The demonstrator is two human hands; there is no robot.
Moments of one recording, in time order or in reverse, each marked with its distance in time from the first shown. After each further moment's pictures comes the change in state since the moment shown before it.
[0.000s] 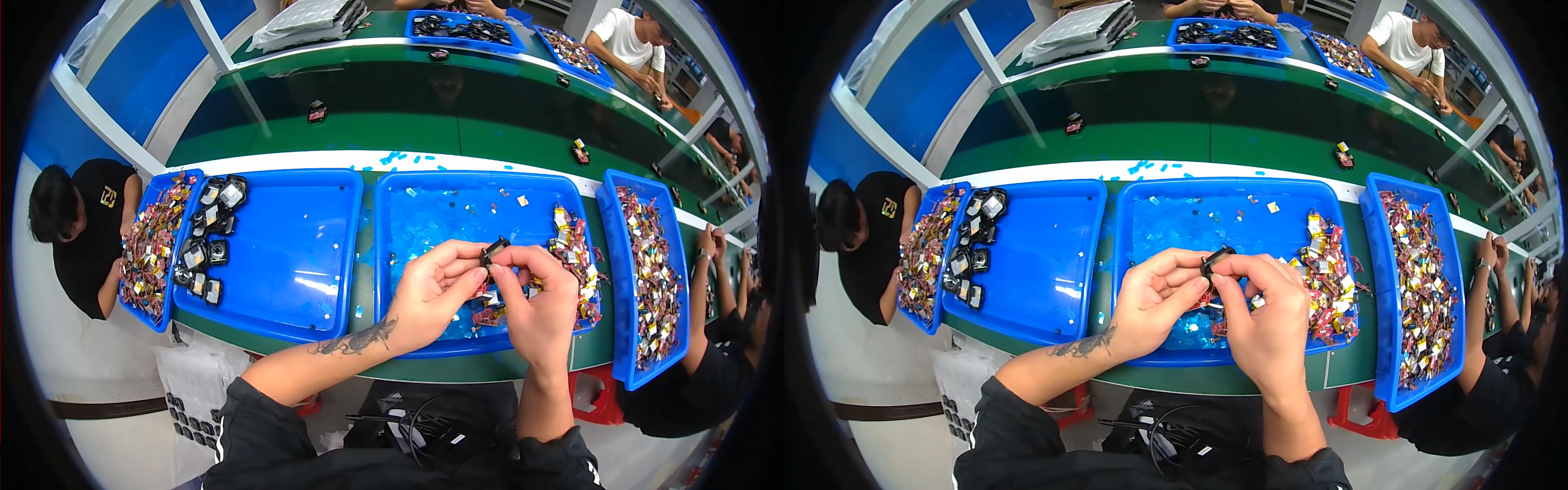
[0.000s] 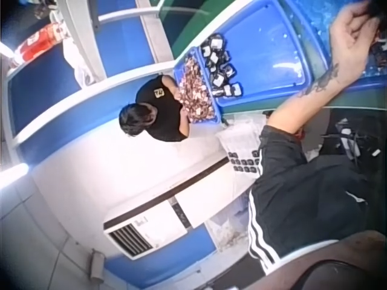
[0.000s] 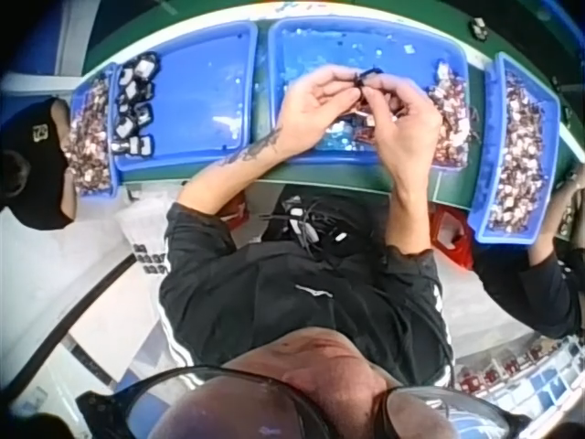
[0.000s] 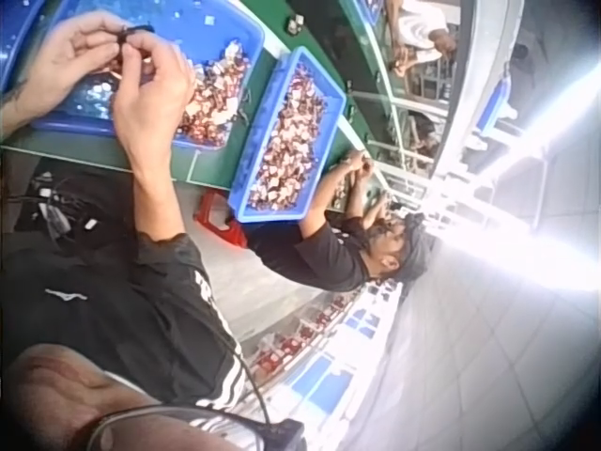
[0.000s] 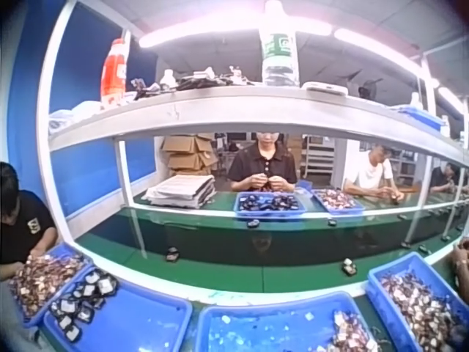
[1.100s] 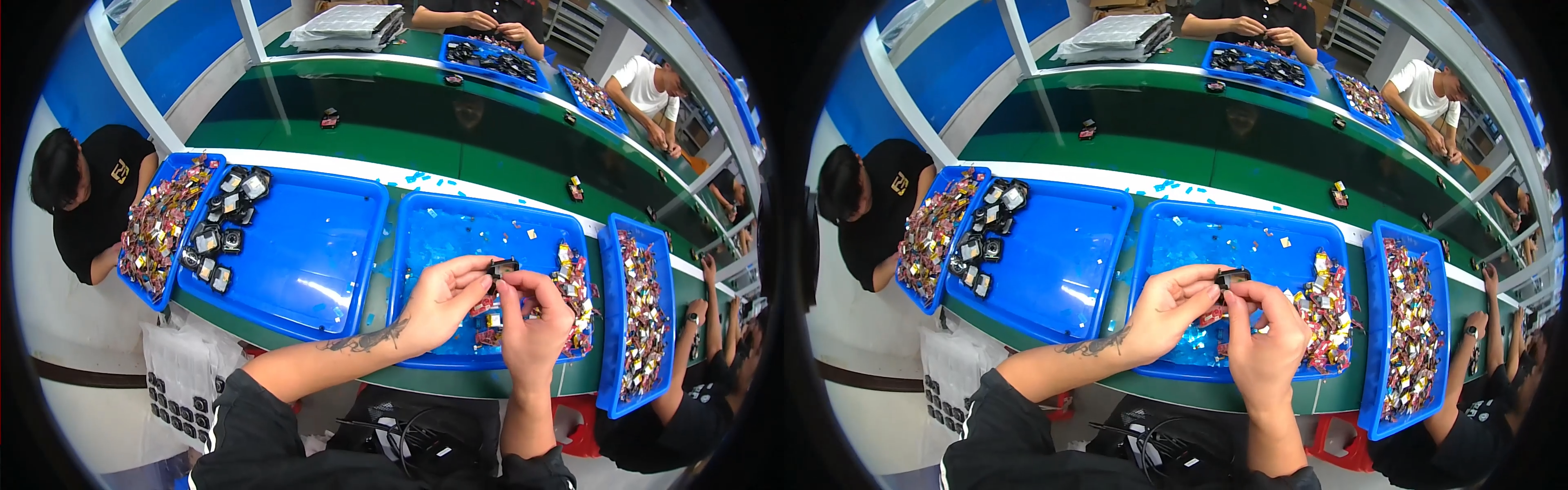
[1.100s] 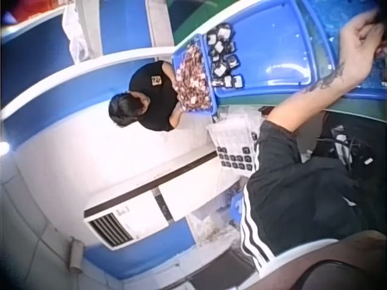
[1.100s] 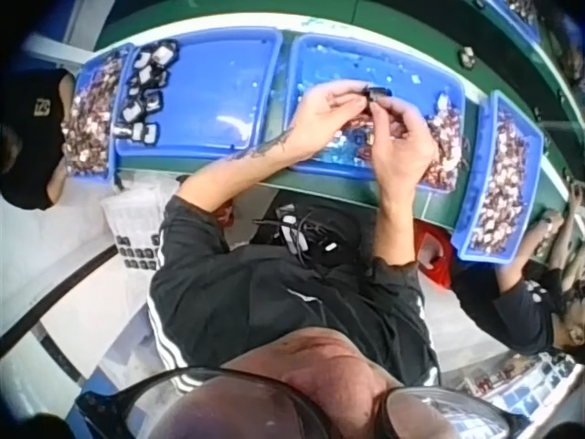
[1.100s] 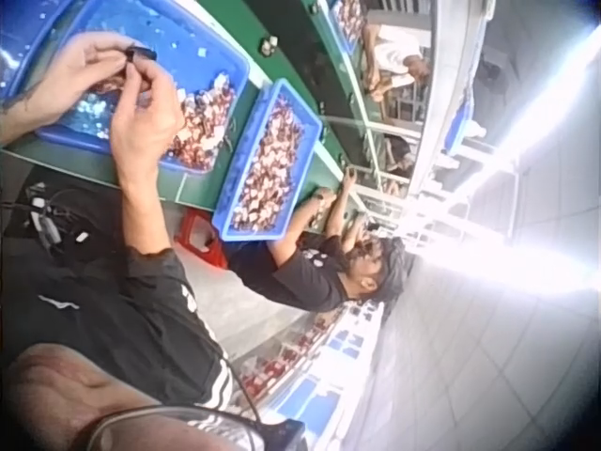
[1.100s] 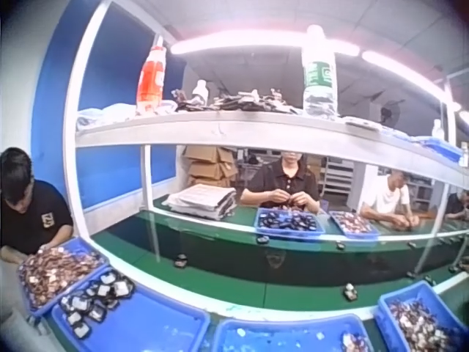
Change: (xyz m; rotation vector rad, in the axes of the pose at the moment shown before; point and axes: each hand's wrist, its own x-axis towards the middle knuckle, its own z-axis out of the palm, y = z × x) left_hand 0.005 -0.001 -0.002 -0.076 0.071 -0.033; right_hand -0.004 -0.007 0.013 -0.030 0.109 -0.075
